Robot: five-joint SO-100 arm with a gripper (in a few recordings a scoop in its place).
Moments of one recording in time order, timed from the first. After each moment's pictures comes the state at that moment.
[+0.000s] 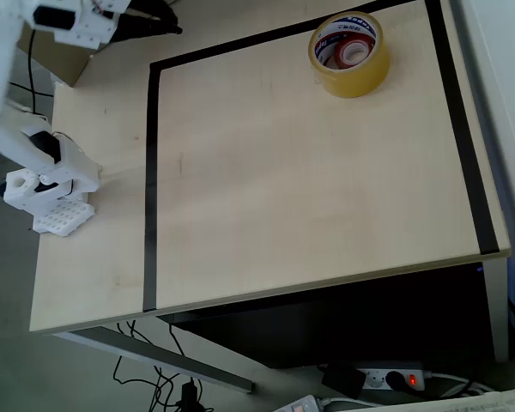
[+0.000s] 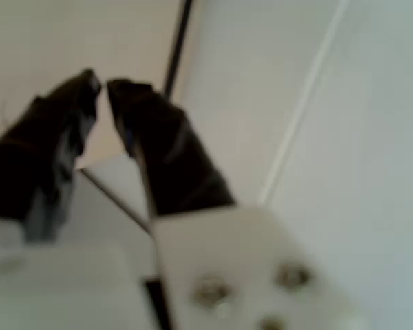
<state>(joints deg) -12.5 101.4 63.8 82.2 -3.0</state>
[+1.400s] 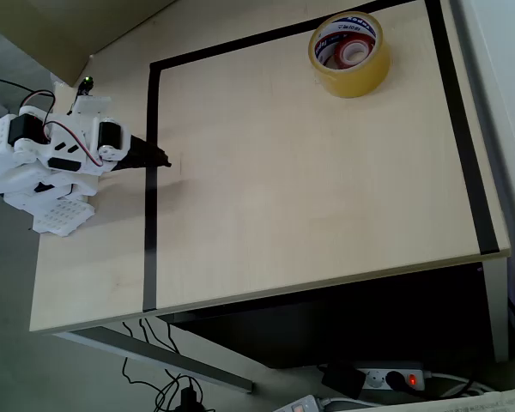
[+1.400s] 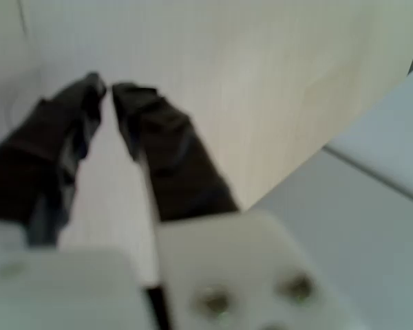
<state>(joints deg) -3.5 191.3 178.0 61.5 1.5</state>
